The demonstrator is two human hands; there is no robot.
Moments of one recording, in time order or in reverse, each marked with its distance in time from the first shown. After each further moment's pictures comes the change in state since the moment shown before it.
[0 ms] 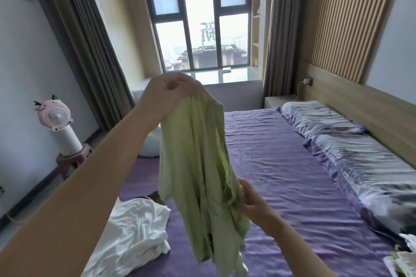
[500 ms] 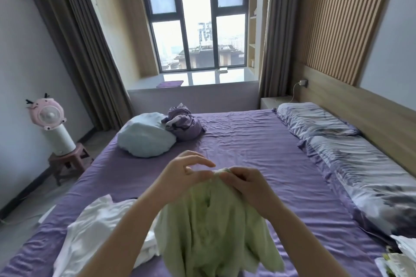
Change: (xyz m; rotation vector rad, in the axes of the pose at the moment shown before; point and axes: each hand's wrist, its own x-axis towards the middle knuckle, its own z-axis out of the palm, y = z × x) left_hand -0.095 -0.084 0.052 0.094 -0.278 -0.155; right_hand 0.001 -0.085 0.008 -0.204 0.145 -0.146
